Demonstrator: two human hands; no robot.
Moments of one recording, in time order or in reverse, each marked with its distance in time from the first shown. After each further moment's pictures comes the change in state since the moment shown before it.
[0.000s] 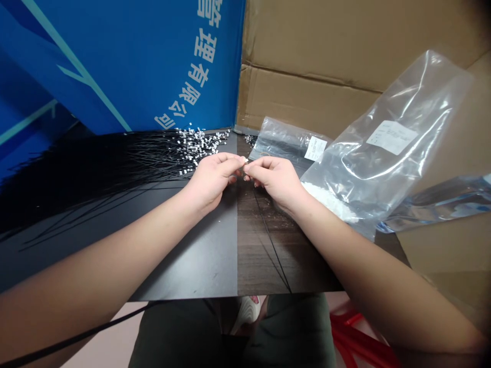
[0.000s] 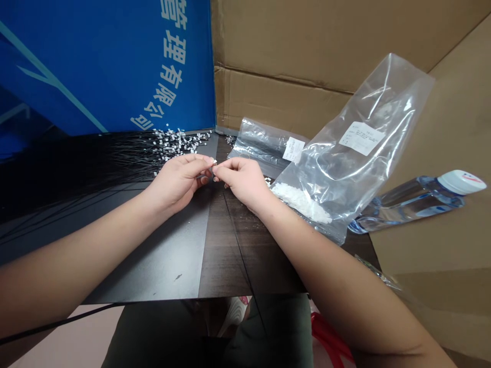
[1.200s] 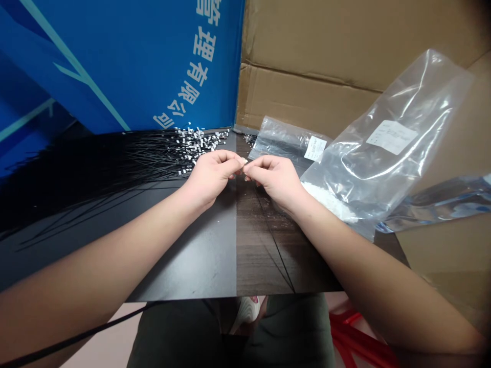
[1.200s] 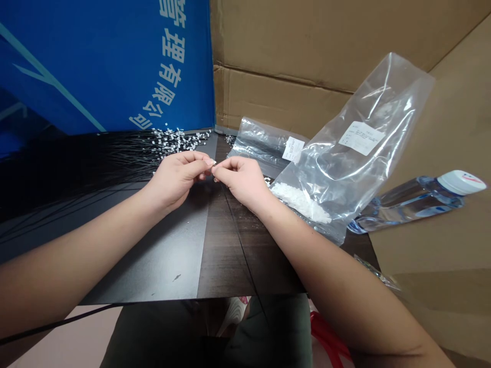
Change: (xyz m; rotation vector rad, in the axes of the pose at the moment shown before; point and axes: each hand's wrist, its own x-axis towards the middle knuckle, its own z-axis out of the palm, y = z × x) left_hand 0.003 0.003 -0.004 0.146 -0.031 0.150; right_hand -0.001 -0.004 0.000 -0.054 0.016 -0.018
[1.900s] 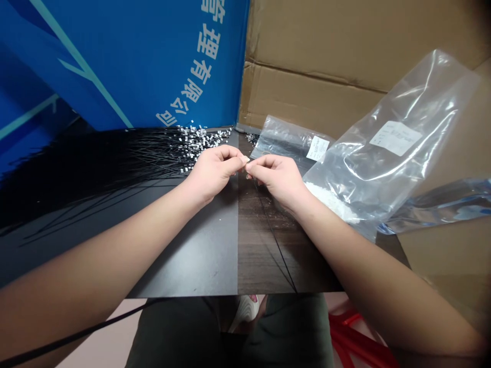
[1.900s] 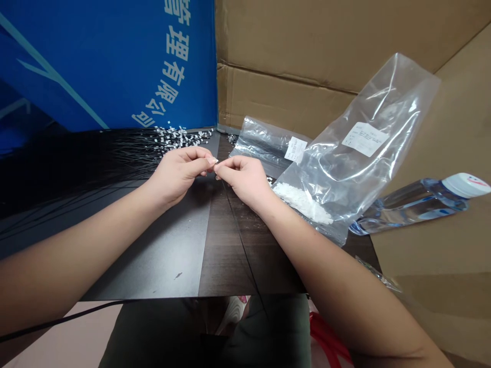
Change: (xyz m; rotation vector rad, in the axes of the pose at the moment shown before) left_hand 0.006 -0.005 -0.008 0.096 -0.022 0.083; right_hand 0.000 0.004 -0.002 0.000 -0.013 -0.016
